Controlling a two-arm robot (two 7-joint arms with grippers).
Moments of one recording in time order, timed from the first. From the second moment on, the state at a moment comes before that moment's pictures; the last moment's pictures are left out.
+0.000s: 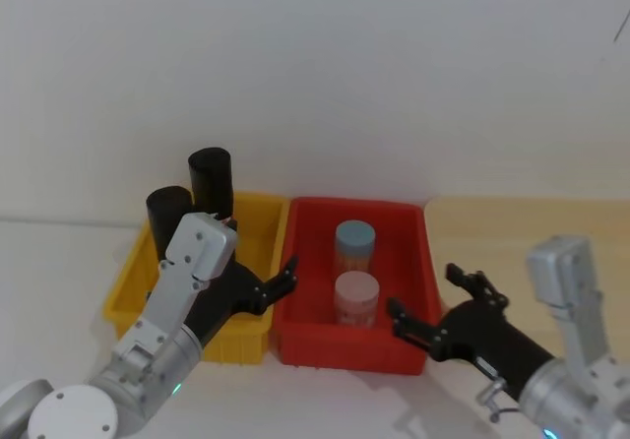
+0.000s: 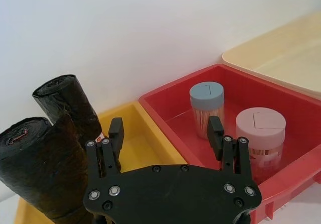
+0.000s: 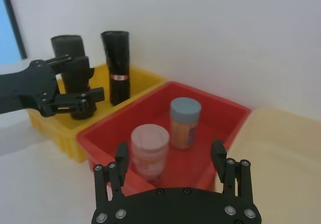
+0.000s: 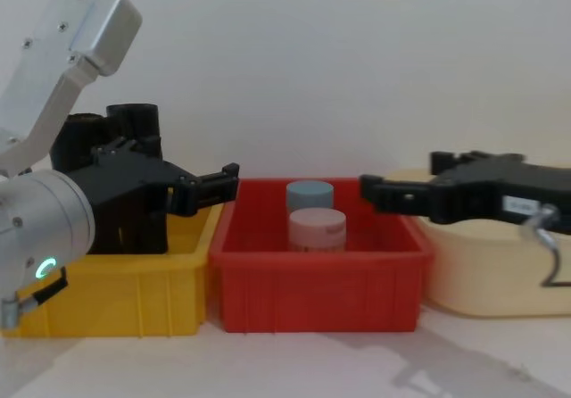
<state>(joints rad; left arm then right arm) -0.24 0.38 0.45 -1.63 -0.20 0.01 -0.01 0.18 0.37 -0.37 -1.72 0.28 0.18 0.31</state>
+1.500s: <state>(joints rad) -0.24 0.38 0.45 -1.63 -0.20 0.01 -0.01 0.45 0.24 -0.53 -1.42 0.13 0.29 0.38</state>
